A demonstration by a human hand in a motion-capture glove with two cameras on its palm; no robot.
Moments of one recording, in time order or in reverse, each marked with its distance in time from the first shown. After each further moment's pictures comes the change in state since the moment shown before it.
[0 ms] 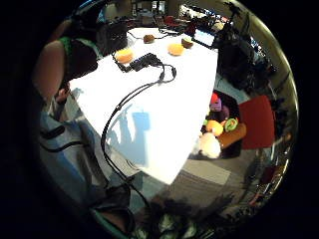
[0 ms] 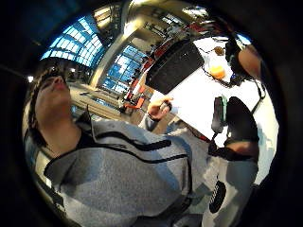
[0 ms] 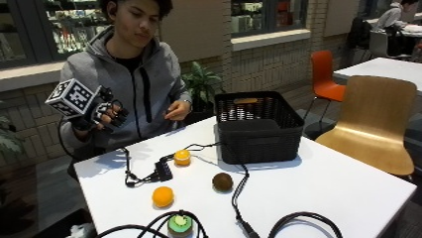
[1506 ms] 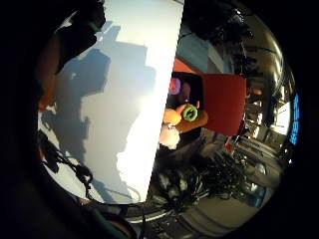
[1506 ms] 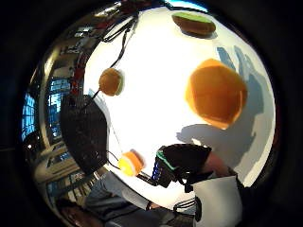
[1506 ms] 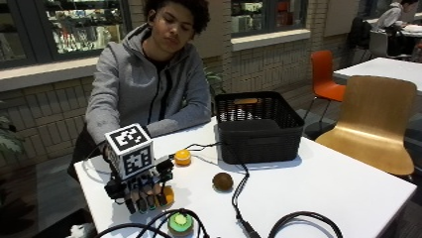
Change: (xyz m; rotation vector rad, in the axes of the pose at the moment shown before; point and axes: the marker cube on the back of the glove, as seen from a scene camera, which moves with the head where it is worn) arm 0.194 -0.234 0.051 -0.374 0.508 0.604
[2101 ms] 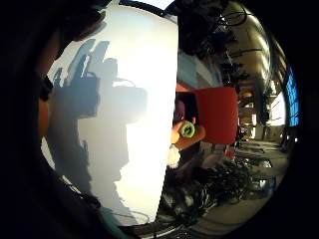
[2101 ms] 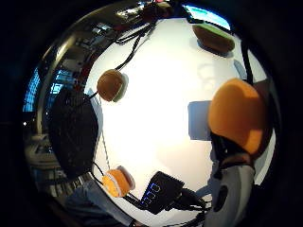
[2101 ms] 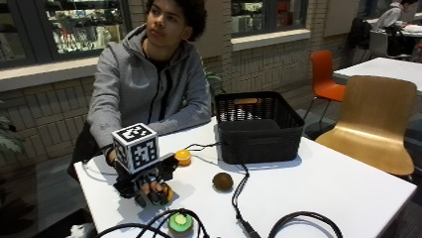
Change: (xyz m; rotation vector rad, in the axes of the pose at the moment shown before) arm -0.016 -0.009 0.010 0.228 0.061 -0.072
